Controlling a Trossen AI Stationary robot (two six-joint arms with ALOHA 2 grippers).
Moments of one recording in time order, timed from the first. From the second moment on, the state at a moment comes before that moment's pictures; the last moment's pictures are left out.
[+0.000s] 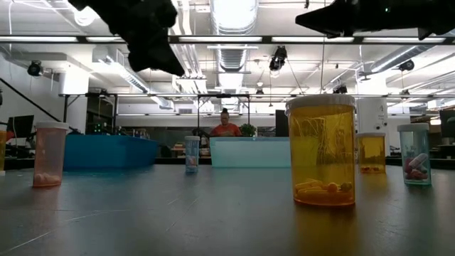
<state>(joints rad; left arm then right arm) 0.02 1.19 0.89 -0.37 -0.20 -0.30 0.01 0.91 0.43 0.53 0.12 -0.40</state>
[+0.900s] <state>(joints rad) 0.00 1.63 1.11 -0.56 -0.25 -0.11 0.01 0.89 0.41 0.46 0.12 -0.33</state>
